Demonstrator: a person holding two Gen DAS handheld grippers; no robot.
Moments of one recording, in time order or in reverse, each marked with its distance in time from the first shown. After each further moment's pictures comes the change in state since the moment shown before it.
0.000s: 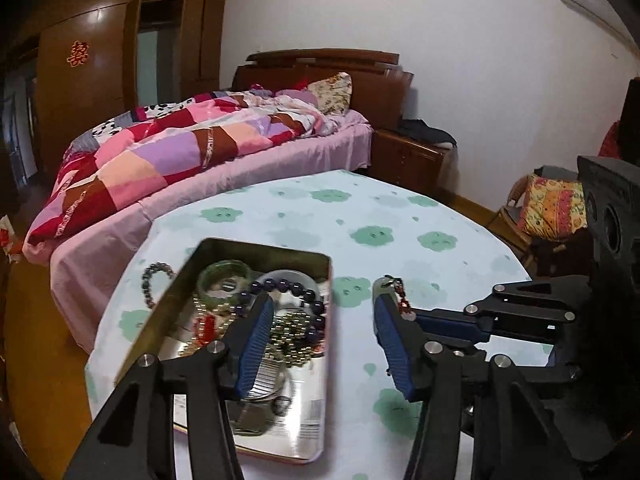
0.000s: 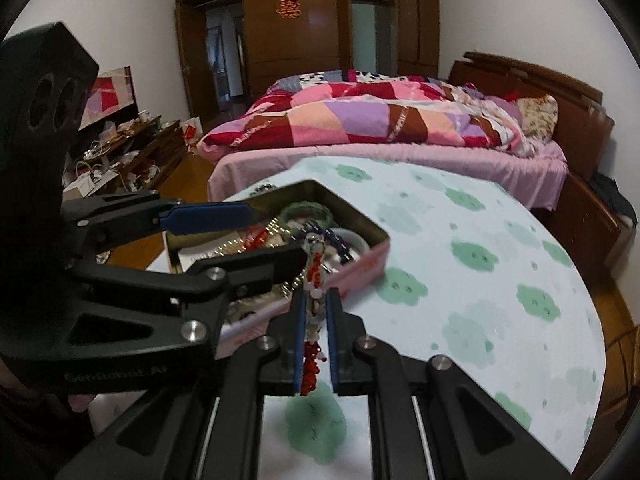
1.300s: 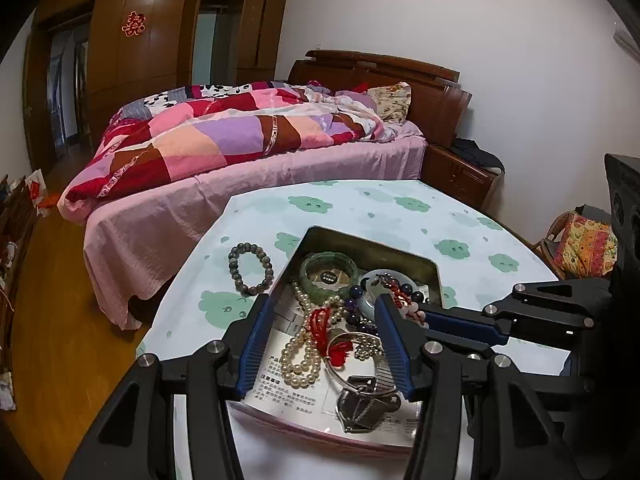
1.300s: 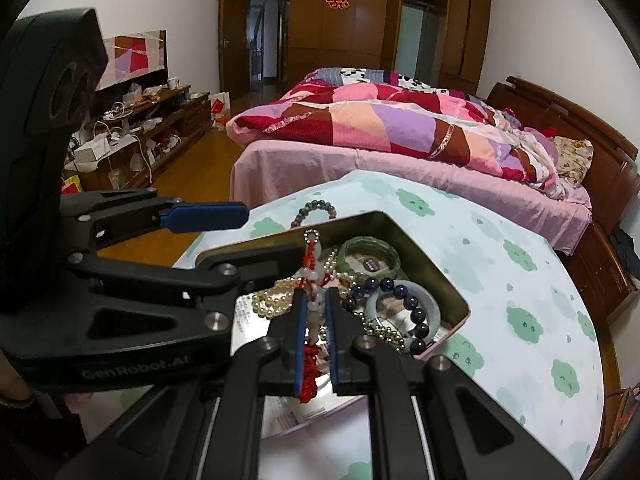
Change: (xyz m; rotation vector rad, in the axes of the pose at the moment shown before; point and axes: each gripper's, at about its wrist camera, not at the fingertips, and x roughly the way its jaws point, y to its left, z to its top) left arm -0.003 0.083 -0.010 -0.153 -0.006 0.112; right arm 0.046 0.055 0.035 -0.161 0.037 0.026
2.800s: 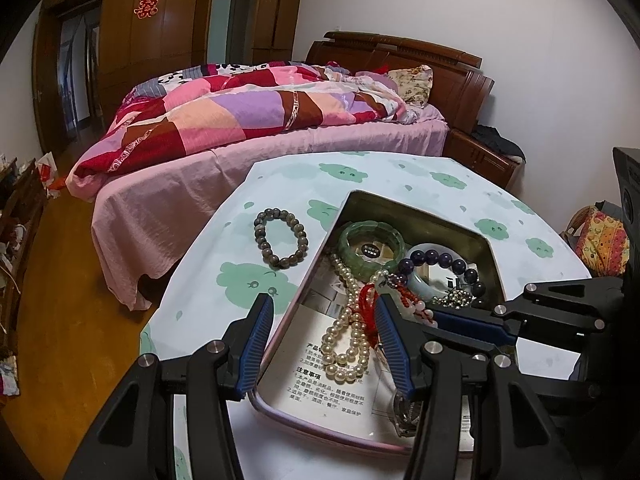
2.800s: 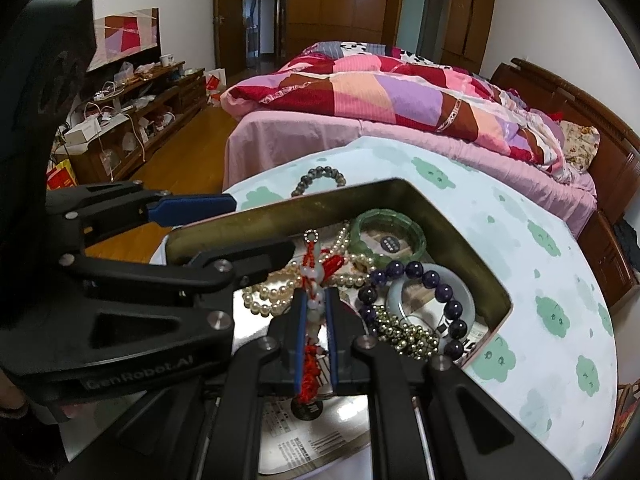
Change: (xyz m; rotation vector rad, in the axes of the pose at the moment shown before) left arm 0.035 0.025 -0.017 -0.025 0.064 0.057; right arm 0.042 0.010 -0.005 0.007 0.095 -0.006
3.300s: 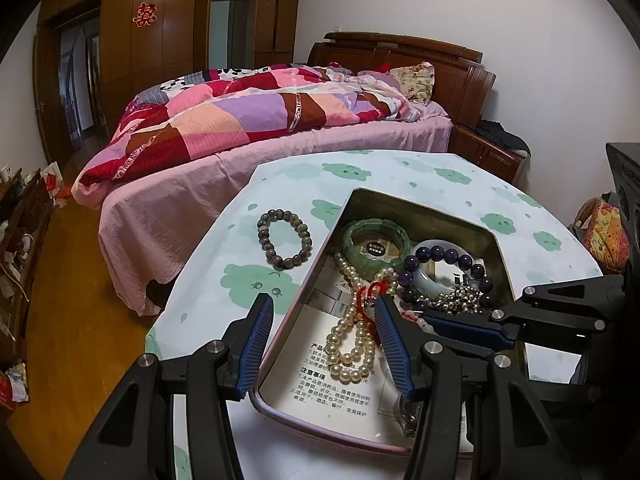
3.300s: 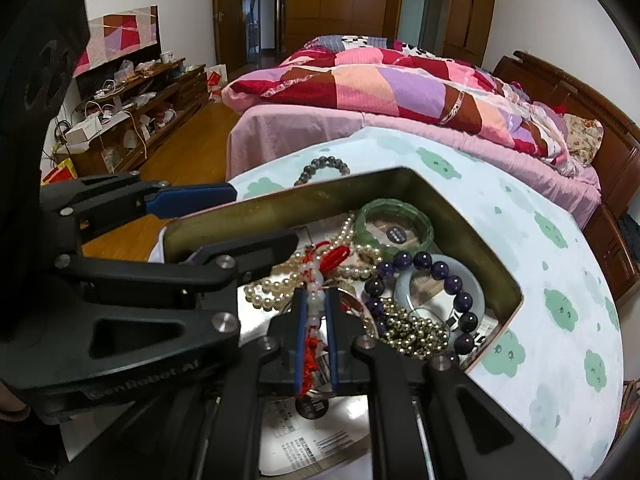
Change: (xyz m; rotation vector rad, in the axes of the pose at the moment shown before) left arm 0.001 -0.001 -0.001 0.029 -0.004 0.033; right arm 0.007 0.002 -0.003 0.012 0.021 0.014
